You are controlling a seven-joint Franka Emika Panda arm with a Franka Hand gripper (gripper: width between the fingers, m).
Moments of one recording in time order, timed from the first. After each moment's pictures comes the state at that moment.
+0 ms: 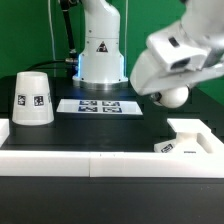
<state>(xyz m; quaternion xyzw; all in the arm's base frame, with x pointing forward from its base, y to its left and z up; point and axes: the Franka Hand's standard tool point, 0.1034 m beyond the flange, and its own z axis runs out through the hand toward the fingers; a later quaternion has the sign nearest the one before) 0.495 0.097 0.086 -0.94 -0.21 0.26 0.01</state>
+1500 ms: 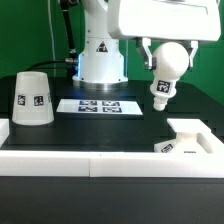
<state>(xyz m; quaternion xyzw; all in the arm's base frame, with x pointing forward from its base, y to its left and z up) 0.570 0.067 0.138 -0.97 -0.20 -0.16 0.00</state>
